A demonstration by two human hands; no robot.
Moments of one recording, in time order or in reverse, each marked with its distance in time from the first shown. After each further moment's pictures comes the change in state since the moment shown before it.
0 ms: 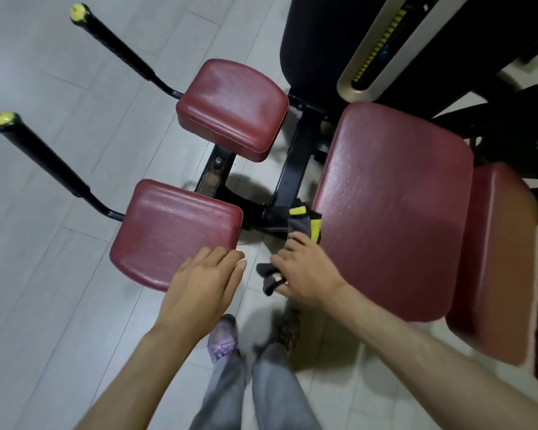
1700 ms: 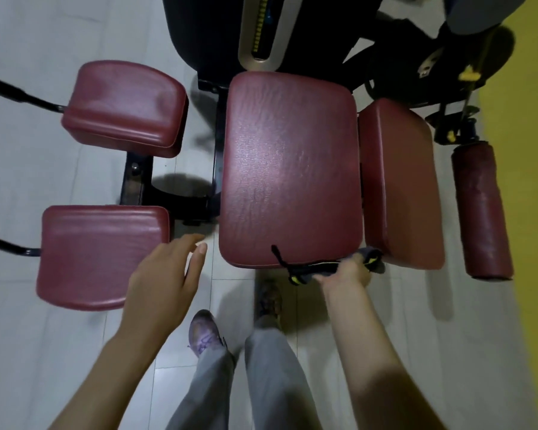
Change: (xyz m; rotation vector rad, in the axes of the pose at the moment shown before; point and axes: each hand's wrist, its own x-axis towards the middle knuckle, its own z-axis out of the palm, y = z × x) left_hand 0.009 0.091 -0.017 -0.115 -0.047 0.006; right_hand -0.161 0.008 -0.049 -1.846 -1.236 -1.971
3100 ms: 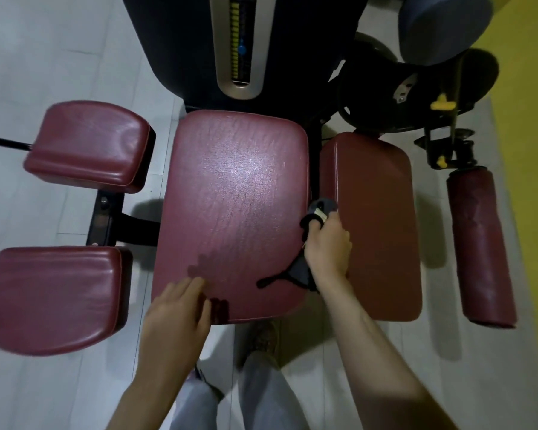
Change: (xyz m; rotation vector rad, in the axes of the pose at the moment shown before) left_hand 0.044 0.134 0.078 0.117 0.049 -0.016; right_hand 0.096 -0.132 0.076 -1.199 -0.263 -0.943
